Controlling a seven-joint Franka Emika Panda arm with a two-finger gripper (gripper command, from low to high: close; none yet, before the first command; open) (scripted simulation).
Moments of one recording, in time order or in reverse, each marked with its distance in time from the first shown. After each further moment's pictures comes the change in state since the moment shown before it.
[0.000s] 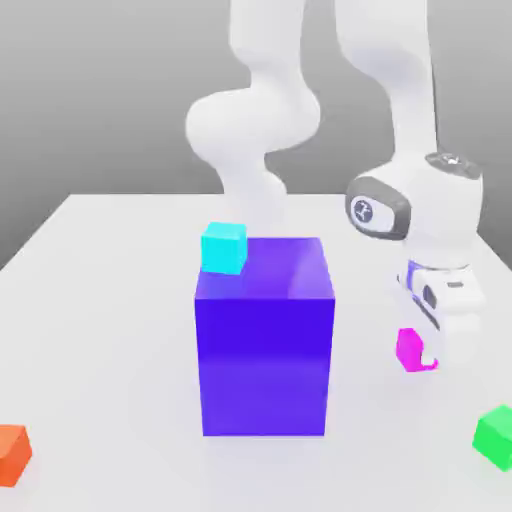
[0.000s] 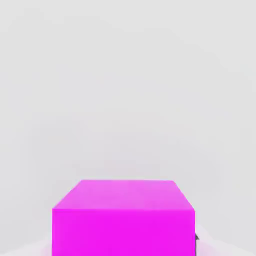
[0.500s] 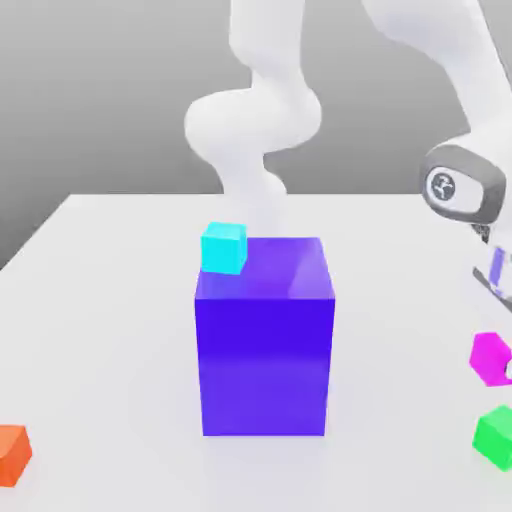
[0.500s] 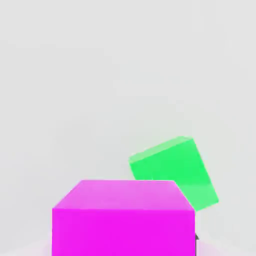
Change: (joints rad) arm -0.048 0.167 -0.031 0.487 0.002 -0.321 -0.055
